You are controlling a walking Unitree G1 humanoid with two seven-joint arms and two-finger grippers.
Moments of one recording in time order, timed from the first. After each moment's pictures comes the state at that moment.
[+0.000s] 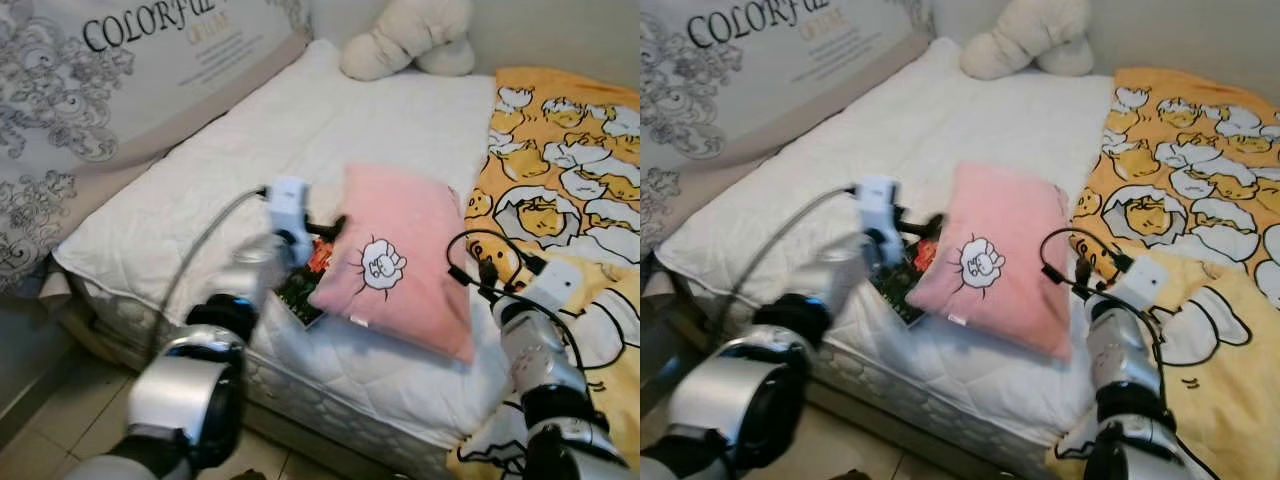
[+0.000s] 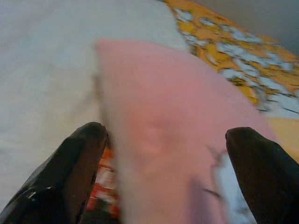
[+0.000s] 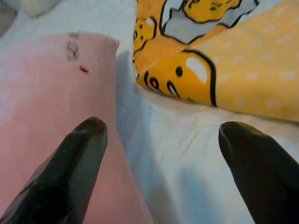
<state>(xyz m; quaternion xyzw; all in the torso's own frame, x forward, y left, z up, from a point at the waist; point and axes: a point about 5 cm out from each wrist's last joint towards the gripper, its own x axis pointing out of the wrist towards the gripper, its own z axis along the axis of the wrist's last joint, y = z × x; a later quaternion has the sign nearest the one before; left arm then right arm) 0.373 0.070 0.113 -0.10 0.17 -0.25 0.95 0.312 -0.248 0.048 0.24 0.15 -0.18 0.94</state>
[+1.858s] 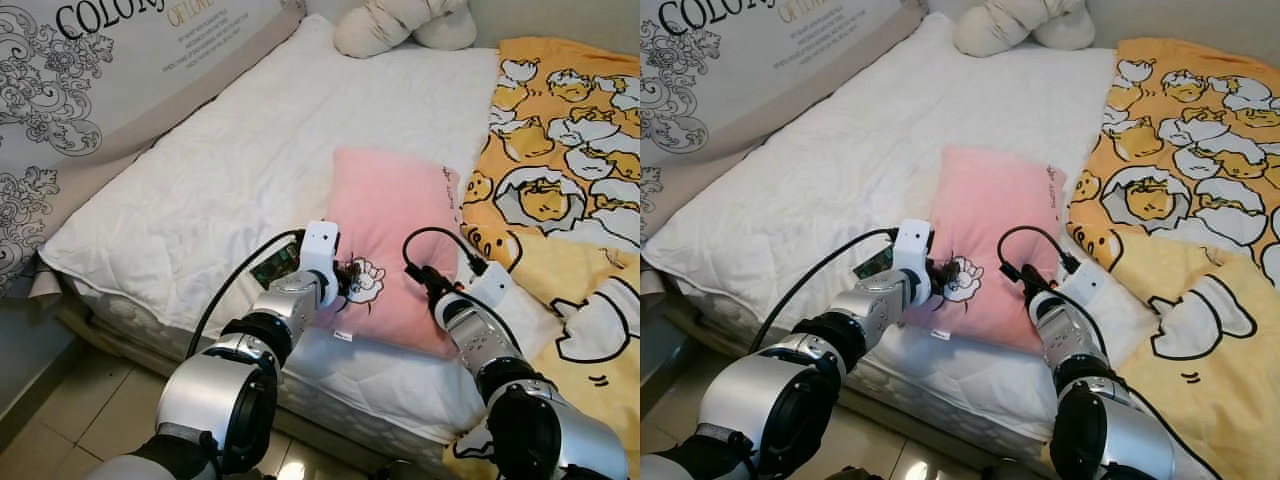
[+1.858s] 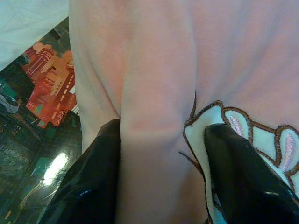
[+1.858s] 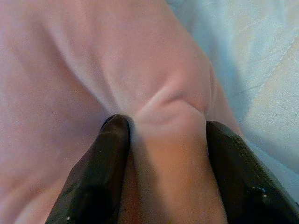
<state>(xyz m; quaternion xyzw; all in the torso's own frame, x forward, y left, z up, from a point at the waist) 0.345 0.036 0.066 -0.05 0.29 -0.22 0.93 0.325 -0.179 0.023 0.38 0.22 -0.10 0.89</state>
